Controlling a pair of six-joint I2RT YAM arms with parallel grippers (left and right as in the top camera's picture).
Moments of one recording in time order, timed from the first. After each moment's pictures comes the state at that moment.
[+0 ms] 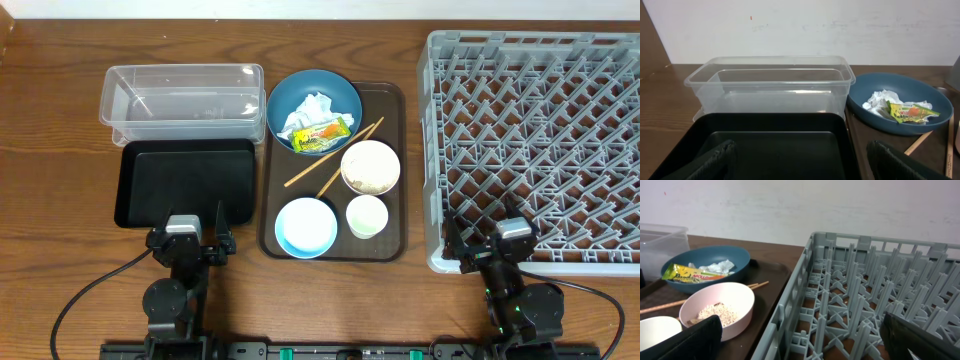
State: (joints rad) left arm 0.02 0.01 0.02 -0.11 0.00 -0.02; right arm 0.14 0.01 0.01 -0.06 -0.07 0.00
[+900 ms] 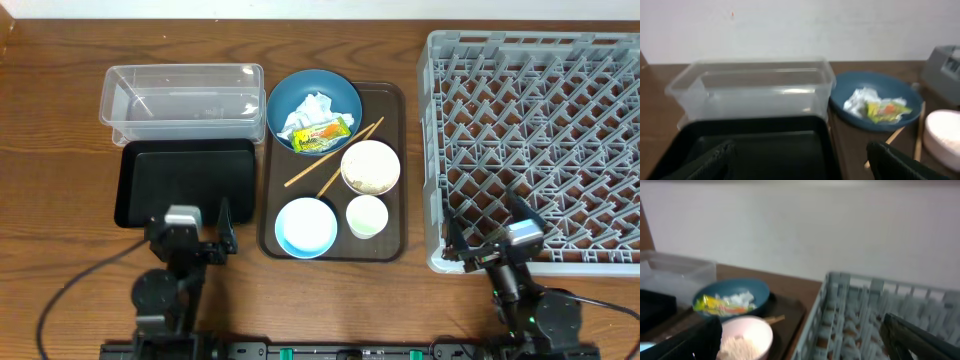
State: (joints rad) left arm 0.02 0.21 0.24 -0.18 0.10 -0.02; right arm 0.14 0.07 0.14 0.01 -0.17 -0.01
